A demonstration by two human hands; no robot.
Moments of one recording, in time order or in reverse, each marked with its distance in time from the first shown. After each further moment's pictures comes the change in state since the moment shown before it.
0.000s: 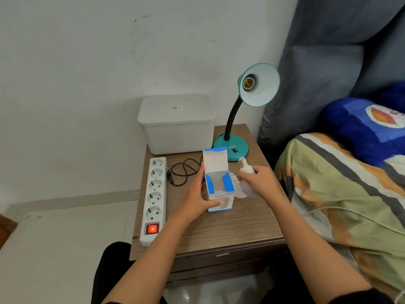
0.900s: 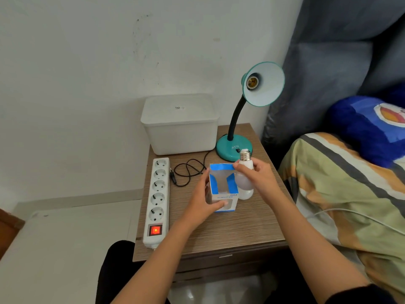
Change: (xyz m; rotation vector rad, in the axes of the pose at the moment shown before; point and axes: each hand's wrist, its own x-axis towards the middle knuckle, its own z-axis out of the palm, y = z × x) left_hand -0.004 -0.007 0.009 -0.078 0.038 -0.011; right_hand -0.001 -0.007 0.003 0.364 -0.104 -0.182
